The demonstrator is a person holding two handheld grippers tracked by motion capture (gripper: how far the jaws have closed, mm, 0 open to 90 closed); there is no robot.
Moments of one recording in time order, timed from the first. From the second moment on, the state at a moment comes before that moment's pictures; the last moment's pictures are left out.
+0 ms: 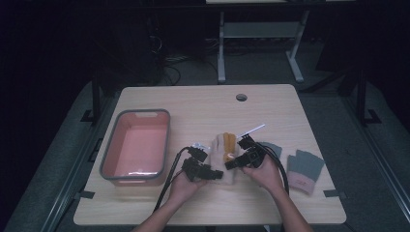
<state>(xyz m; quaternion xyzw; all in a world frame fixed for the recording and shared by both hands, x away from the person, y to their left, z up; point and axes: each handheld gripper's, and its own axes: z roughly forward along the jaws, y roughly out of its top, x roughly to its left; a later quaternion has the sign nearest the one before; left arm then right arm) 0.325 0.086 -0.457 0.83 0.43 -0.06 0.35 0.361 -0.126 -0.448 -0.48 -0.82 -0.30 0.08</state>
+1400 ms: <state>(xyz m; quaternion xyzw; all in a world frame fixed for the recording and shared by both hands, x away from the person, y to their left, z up) 0.344 0.092 -0.462 0.78 0.48 -0.14 0.38 0.358 -0.134 -0.463 -0.54 -0.74 -0.36 0.15</state>
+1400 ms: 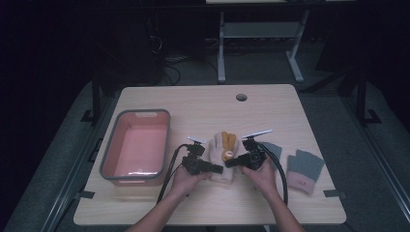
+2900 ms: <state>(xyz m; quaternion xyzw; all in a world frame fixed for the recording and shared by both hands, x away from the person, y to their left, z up) 0.344 0.102 -0.425 0.78 0.45 -0.13 0.41 0.359 -0.136 -0.424 -0.52 -0.74 -0.39 0.16</state>
